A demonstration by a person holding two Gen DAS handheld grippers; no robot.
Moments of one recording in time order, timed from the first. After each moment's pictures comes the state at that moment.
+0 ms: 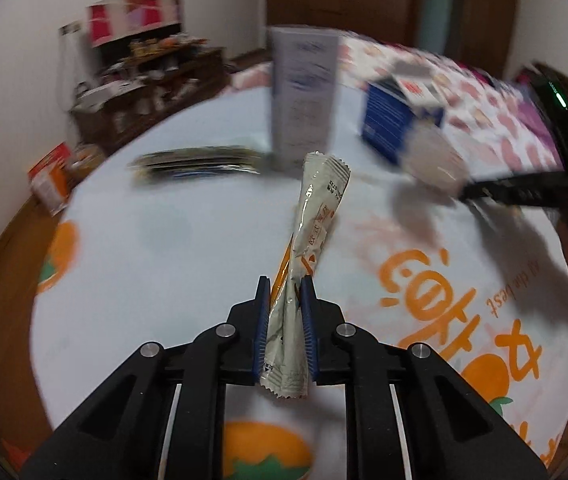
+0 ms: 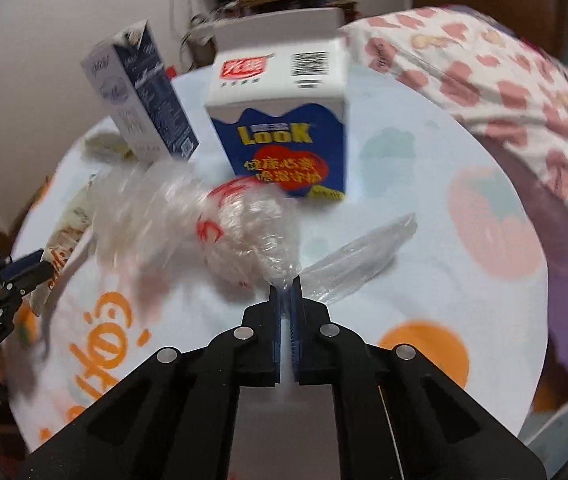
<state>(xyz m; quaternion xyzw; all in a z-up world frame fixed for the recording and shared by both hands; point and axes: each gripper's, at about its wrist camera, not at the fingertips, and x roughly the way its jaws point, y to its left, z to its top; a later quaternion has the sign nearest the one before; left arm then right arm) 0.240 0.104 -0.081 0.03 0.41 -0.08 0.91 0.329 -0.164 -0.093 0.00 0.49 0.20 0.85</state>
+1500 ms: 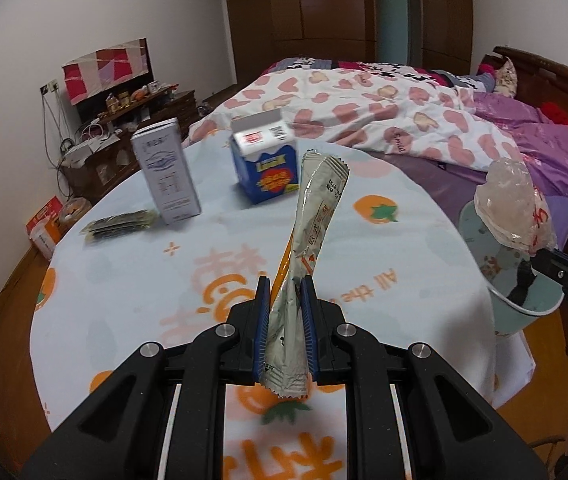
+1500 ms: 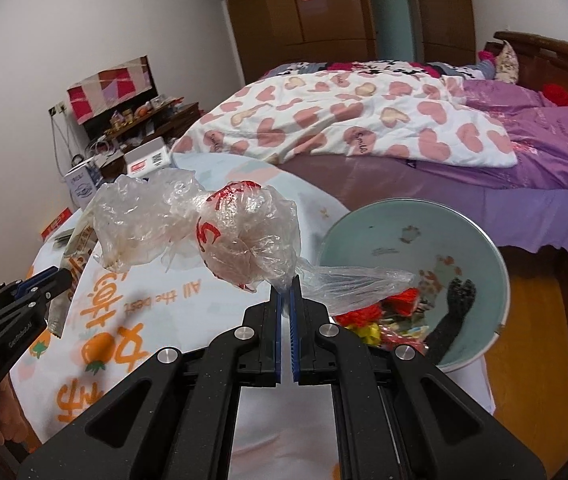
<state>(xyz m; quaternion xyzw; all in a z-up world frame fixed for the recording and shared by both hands) 0.156 -0.046 -0.025 0.09 0.36 -0.12 0.92 0.095 -0.265 -0.032 0.12 0.34 -0.07 0.93</state>
